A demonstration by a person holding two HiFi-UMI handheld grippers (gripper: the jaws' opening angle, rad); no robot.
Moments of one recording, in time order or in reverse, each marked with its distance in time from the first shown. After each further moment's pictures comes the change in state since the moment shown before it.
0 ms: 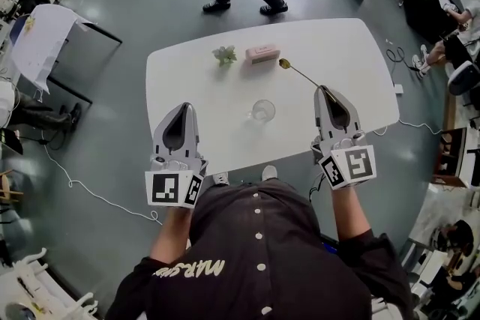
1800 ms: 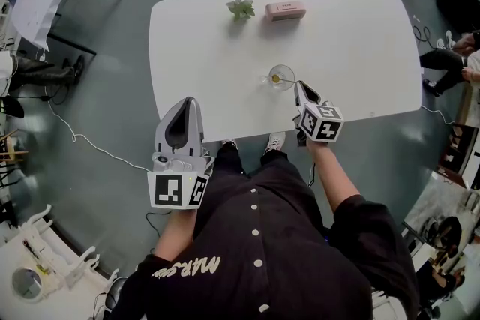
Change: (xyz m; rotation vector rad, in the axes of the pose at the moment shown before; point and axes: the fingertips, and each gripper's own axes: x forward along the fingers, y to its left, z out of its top) left arm -0.037 0.008 -0.054 -0.062 0.156 0.103; right arm 0.010 0.018 -0.320 0.376 0.680 -0.050
